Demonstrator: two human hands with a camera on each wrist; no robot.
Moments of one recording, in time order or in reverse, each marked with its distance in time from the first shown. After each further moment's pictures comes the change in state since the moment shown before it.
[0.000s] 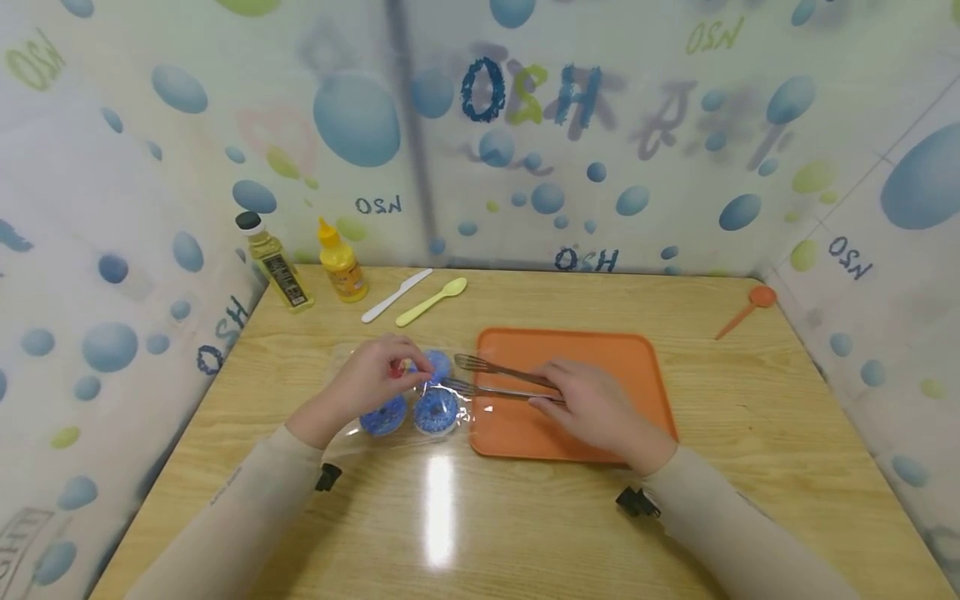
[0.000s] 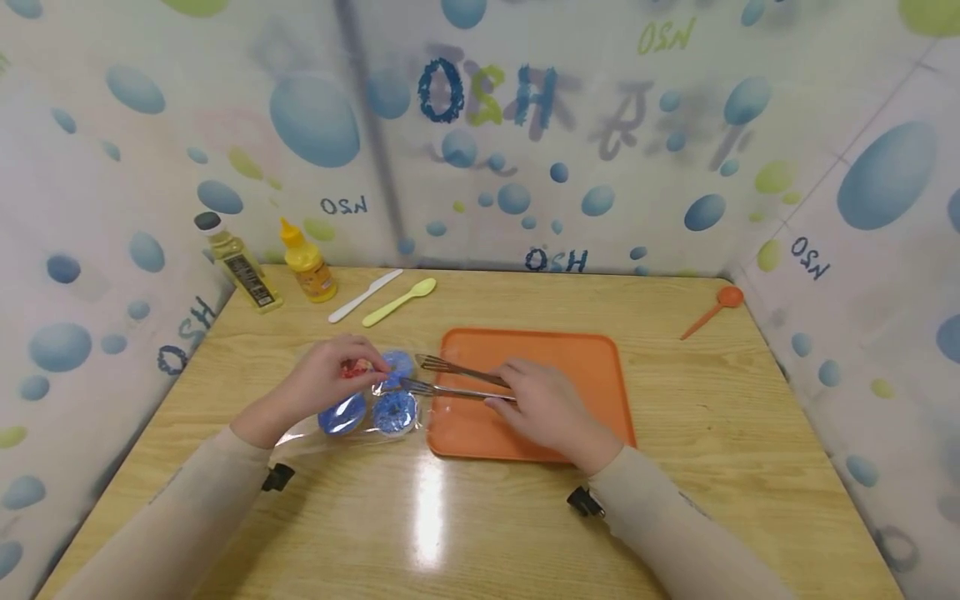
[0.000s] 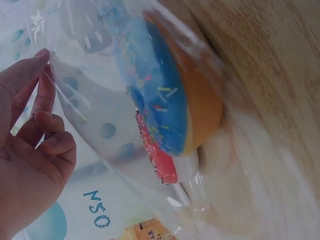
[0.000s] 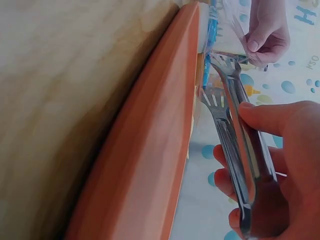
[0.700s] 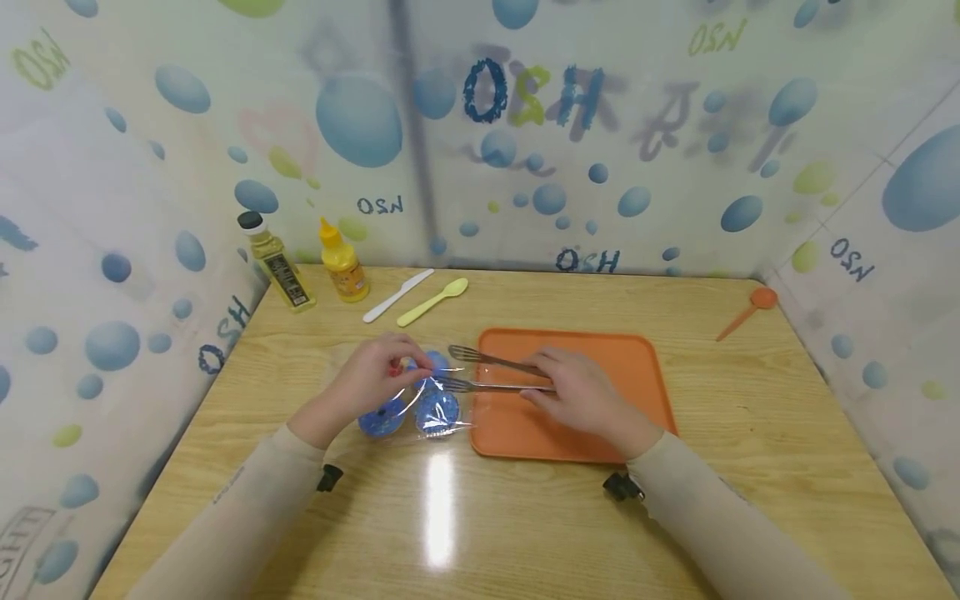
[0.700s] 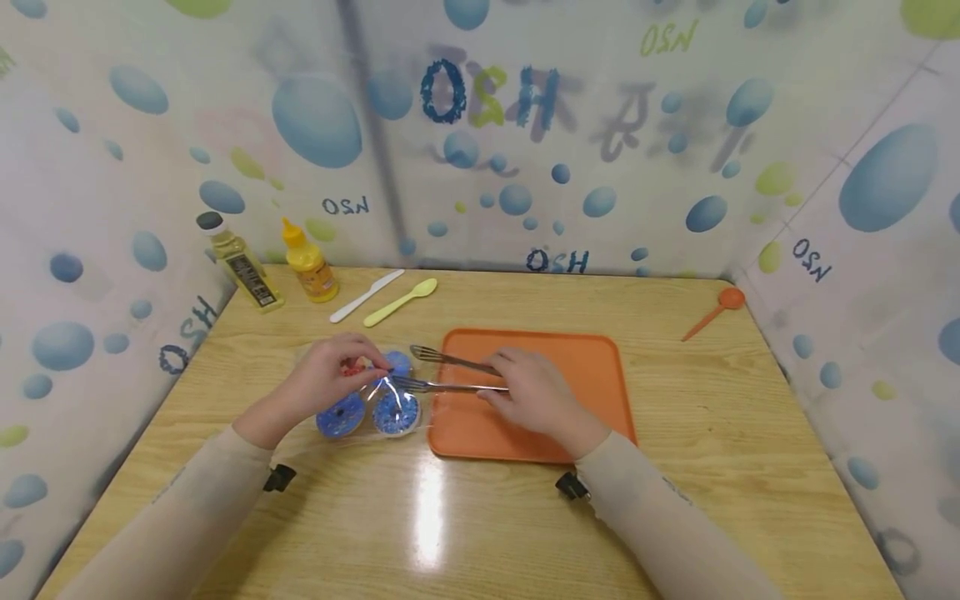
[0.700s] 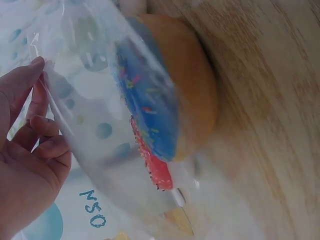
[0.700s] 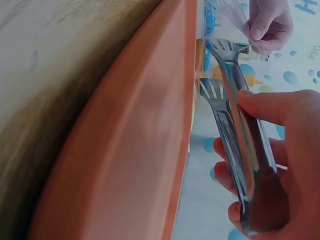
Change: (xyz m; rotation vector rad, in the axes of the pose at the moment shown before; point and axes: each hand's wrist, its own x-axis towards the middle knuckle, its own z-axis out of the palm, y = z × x) left_hand 0.000 -0.005 0.001 0.000 0.035 -0.001; right_hand 0.023 0.000 0.005 0.026 -0.032 -0.001
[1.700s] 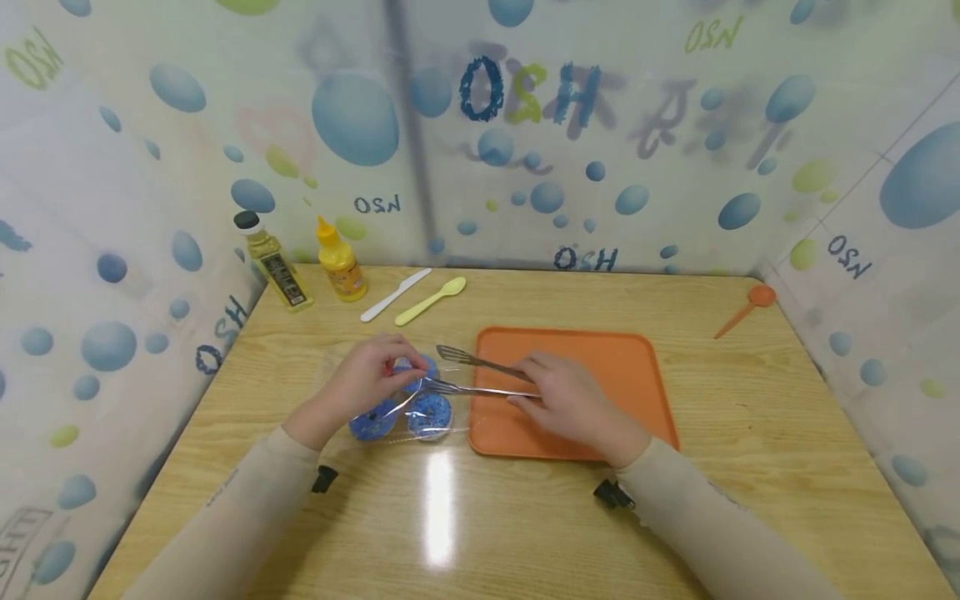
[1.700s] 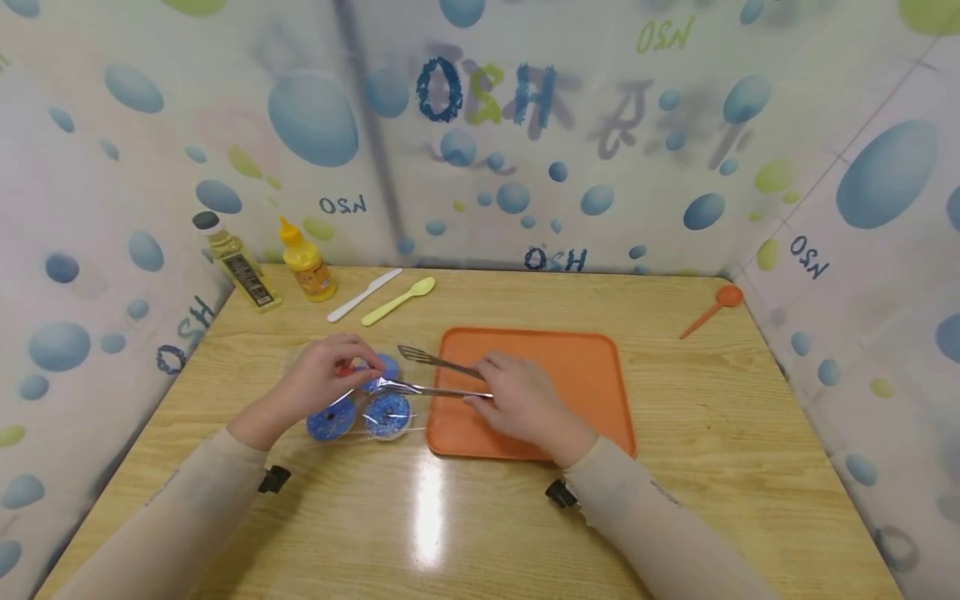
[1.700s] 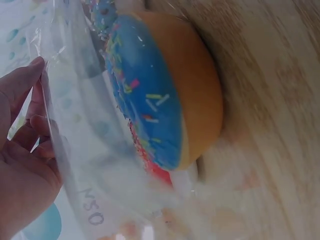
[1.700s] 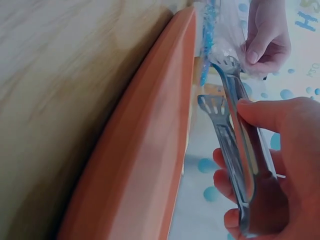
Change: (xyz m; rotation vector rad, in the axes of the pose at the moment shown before) left_hand -0.004 -0.002 0.000 0.000 0.022 0.026; right_hand -0.002 -0.017 0.004 -0.025 0.021 -0.010
